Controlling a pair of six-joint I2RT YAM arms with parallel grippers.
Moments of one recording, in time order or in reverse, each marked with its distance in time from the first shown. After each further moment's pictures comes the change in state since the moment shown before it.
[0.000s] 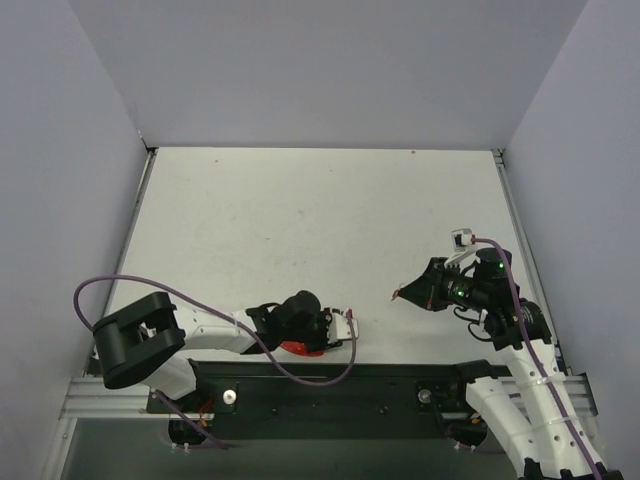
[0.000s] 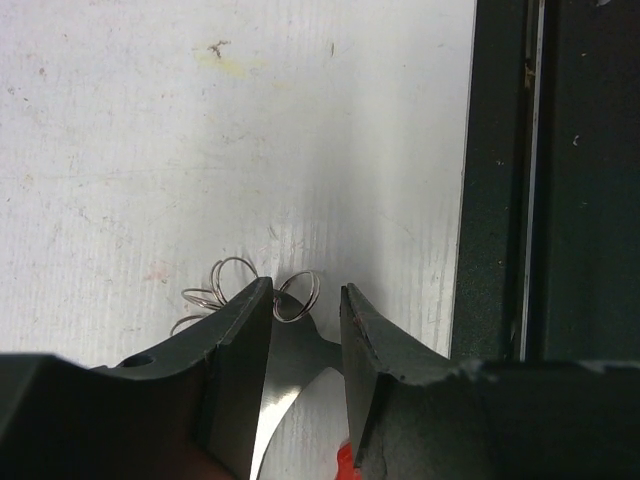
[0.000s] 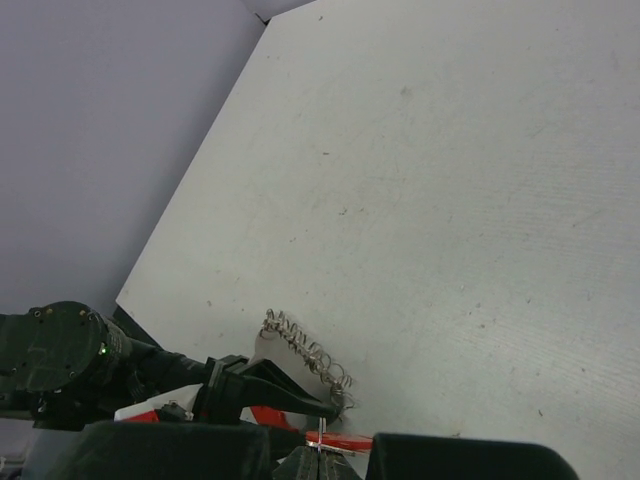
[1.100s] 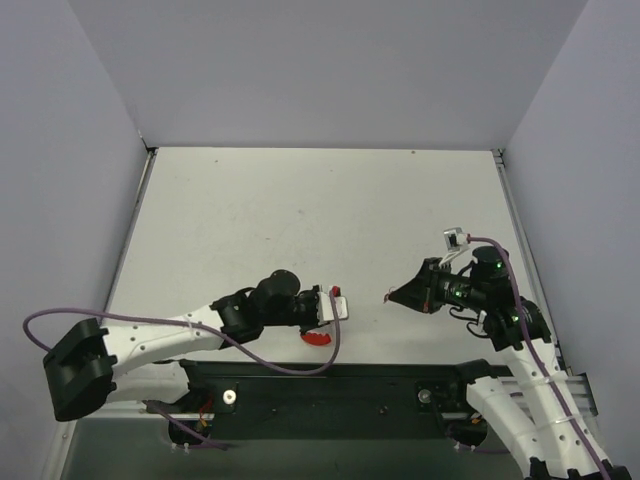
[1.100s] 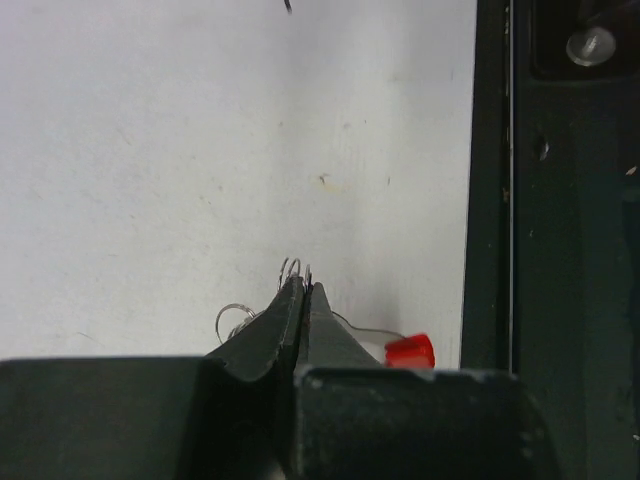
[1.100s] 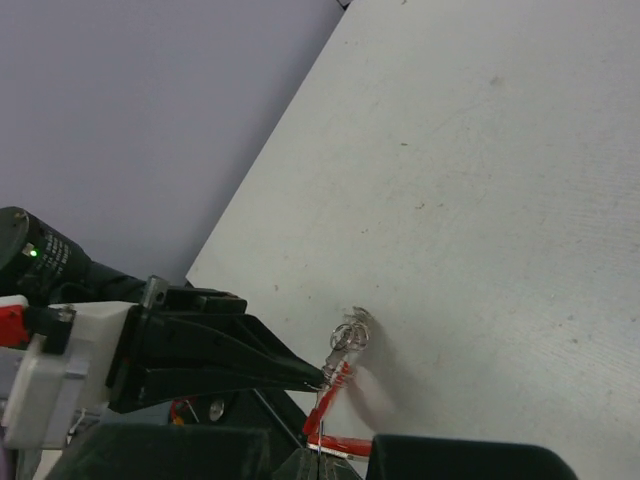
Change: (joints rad) left arm 0.058 -0.266 0.098 -0.191 0.039 0.020; right arm 0.040 0.003 0.005 0.042 -0.119 0.042
